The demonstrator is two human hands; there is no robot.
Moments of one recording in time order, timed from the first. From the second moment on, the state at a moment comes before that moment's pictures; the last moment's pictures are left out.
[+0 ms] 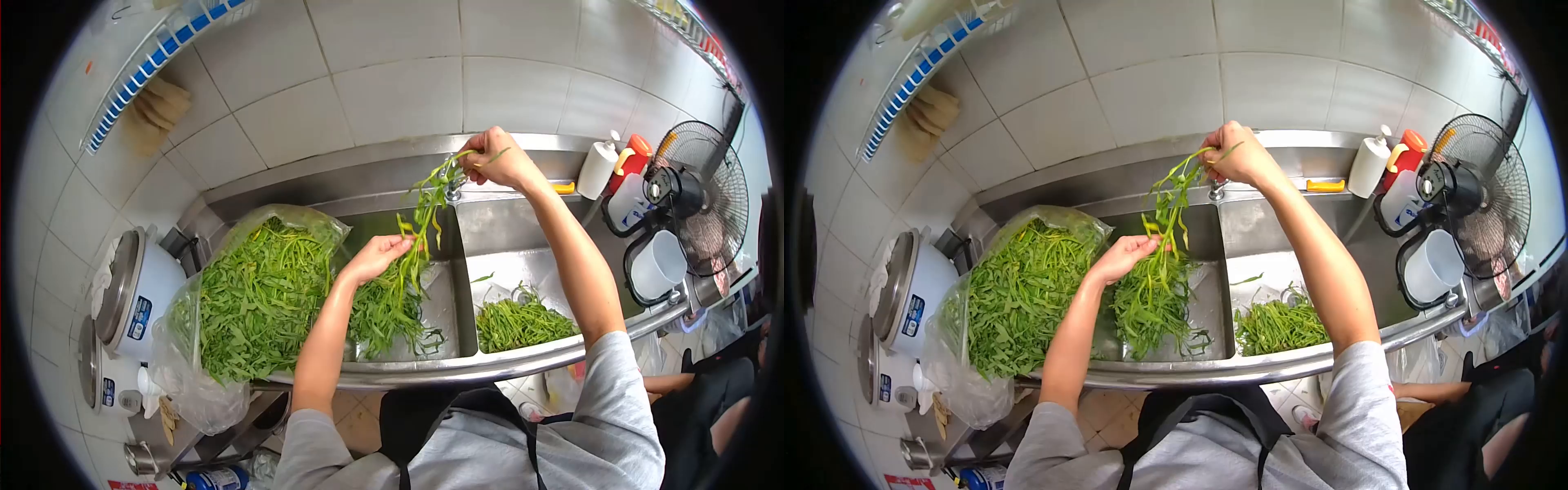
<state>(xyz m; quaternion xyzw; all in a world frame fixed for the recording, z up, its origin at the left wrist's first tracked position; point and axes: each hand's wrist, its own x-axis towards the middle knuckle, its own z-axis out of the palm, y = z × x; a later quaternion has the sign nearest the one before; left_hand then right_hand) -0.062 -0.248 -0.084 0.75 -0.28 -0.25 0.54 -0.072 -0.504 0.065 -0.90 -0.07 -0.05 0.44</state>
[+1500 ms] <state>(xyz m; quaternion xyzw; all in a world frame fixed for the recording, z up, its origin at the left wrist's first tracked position) -0.026 -0.208 -0.066 0.70 -0.23 -0.42 0.53 -0.074 -0.396 -0.013 -0.92 -0.35 -0.16 0.01</state>
